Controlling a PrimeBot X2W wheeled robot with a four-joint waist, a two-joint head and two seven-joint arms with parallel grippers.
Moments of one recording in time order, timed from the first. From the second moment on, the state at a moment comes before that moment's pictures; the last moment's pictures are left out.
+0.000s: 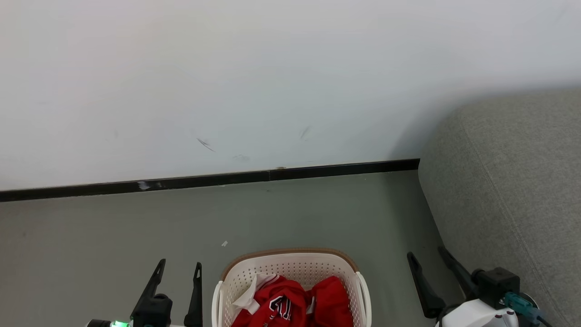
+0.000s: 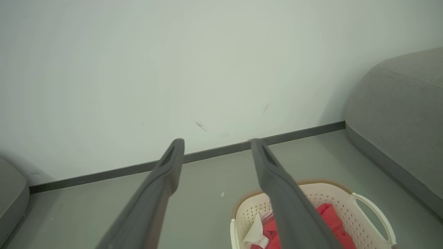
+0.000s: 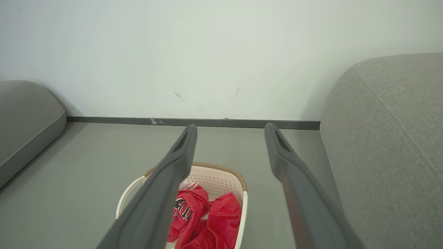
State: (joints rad) left arm -0.02 0.07 -0.25 0.25 -0.15 0.20 -0.25; right arm 0.02 -0.04 0.10 0.23 0.11 0.13 -0.25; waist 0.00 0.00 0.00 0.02
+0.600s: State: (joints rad) left arm -0.11 0.07 -0.31 0.35 -0.11 0.15 -0.25; right arm 0.02 -0.04 0.04 0.10 0.09 0.13 -0.25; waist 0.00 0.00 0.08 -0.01
